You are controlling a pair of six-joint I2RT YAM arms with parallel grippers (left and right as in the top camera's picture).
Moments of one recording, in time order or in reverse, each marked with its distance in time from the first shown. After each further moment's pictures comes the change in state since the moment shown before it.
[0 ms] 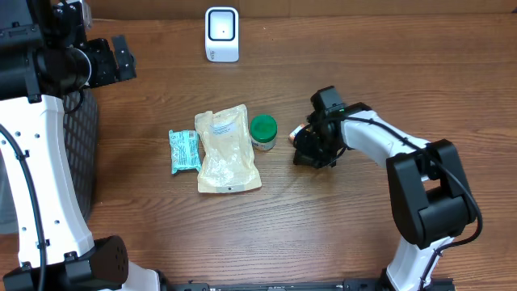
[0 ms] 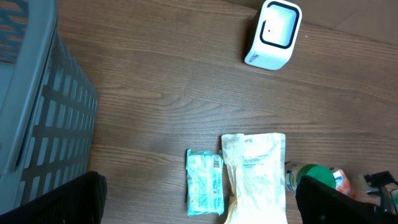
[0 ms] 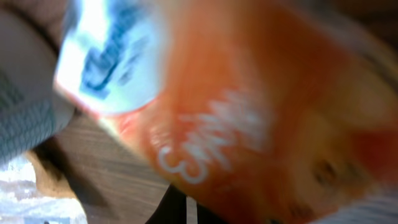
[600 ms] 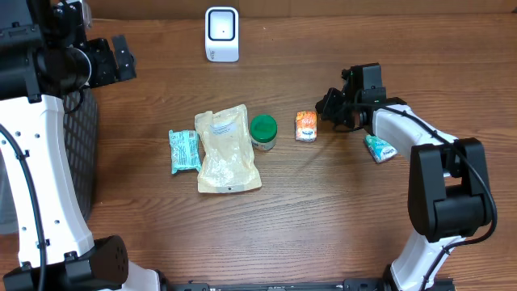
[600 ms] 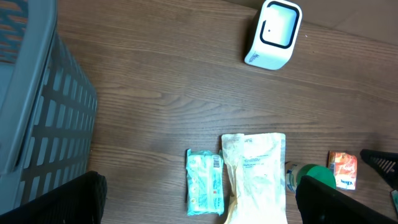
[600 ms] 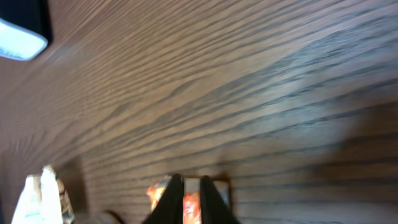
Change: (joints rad) left arm 0.000 0.000 0.000 0.000 0.000 0.000; right arm -0.184 0.000 -0.001 0.478 0.051 0.018
